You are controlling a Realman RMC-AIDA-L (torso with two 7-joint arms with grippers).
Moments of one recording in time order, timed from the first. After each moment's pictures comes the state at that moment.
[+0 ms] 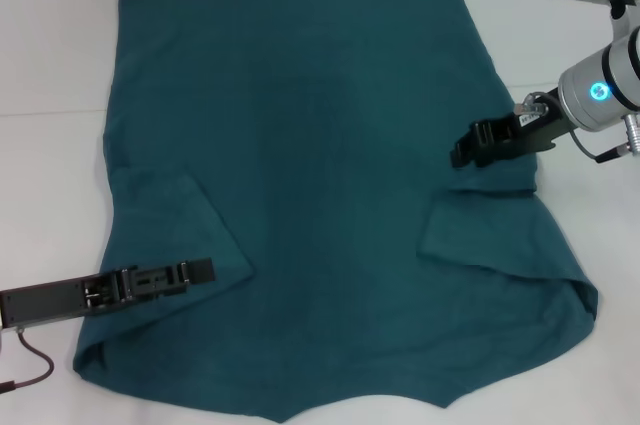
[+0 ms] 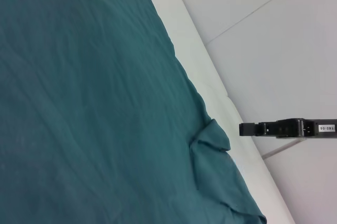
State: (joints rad) left arm -0.49 -2.12 0.58 0.76 2.13 1.57 -2.17; right arm 0.95 1.96 -0.83 -0.65 -2.67 -1.19 2.71
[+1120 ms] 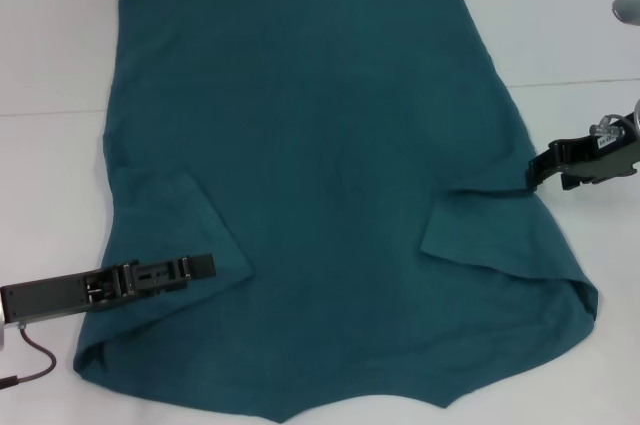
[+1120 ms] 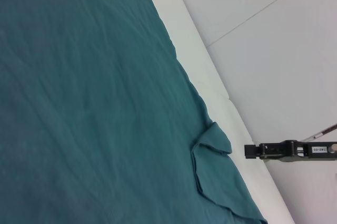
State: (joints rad) left arm -0.50 -2.11 0.58 0.75 2.13 1.56 -2.17; right arm 0.87 1.90 -0.83 -0.62 -2.73 -1.14 2.78
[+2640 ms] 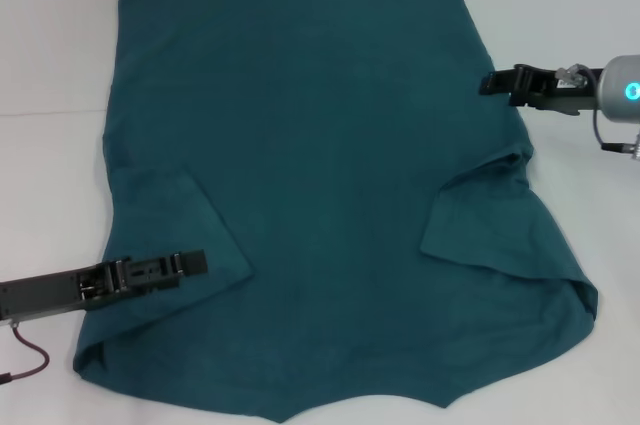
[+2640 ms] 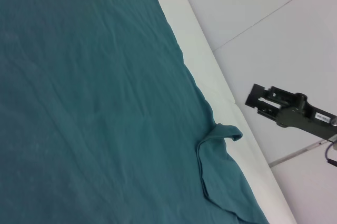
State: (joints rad) left arm -0.49 -2.10 0.58 0.75 2.13 1.55 -2.19; right arm 0.78 1.96 -0.83 -0.59 -2.23 -0.79 2.53
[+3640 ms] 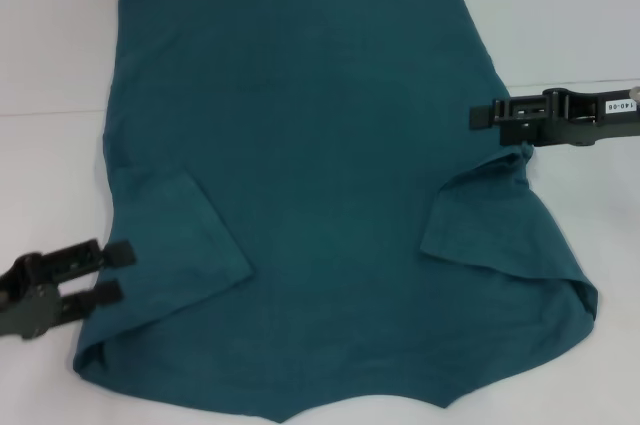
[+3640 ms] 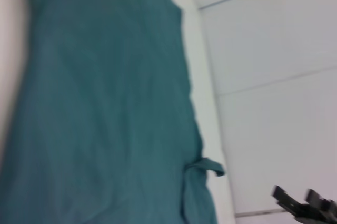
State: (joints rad) left arm -0.43 -2.07 0.41 0.75 2.12 1.71 -2.42; right arm 0.68 1.88 -0.71 -0.72 -2.09 -1.45 2.41
